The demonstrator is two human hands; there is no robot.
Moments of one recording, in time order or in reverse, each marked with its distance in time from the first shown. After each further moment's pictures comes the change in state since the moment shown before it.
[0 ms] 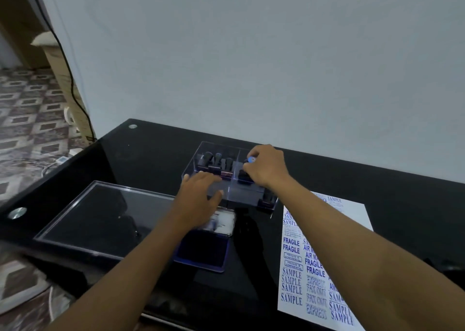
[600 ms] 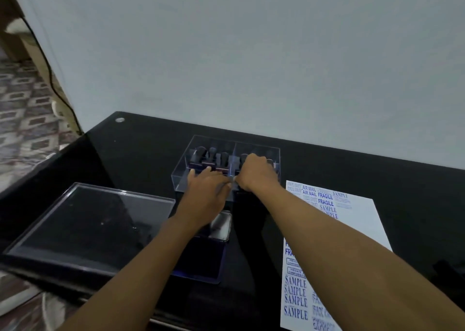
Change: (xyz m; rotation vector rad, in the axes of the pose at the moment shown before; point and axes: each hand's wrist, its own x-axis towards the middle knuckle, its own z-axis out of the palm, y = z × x) left_hand 0.028 -0.004 0.042 0.073 -0.047 0.020; right_hand 0.028 0.022 0.051 -0.243 -0.099 0.150
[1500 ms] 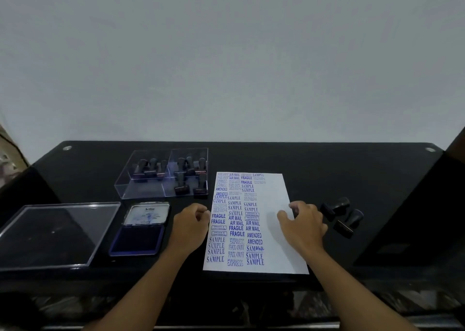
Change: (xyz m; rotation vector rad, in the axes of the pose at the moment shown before) left_hand -0.090 0.136 0.038 -0.286 -0.086 -0.277; right_hand -0.194 0.249 -0.038 0.329 0.378 0.367
